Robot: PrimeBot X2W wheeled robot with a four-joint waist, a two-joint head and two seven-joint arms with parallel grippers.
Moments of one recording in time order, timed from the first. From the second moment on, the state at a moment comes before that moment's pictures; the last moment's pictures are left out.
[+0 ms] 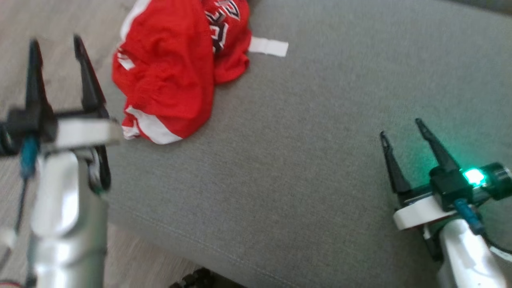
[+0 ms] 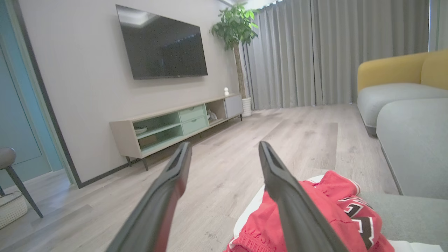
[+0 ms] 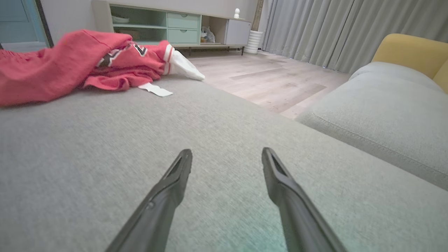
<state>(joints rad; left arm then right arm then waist) -0.50 0.10 0.04 0.32 -0.10 0.05 -0.26 -0.14 -0.12 0.07 0.21 -0.20 0.12 -0.25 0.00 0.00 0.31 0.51</state>
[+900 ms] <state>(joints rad) -1.05 0.19 0.13 1.20 -0.27 -0.05 -0.23 -0.24 -0.20 0.10 0.02 -0.21 0.13 -0.28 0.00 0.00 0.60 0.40</state>
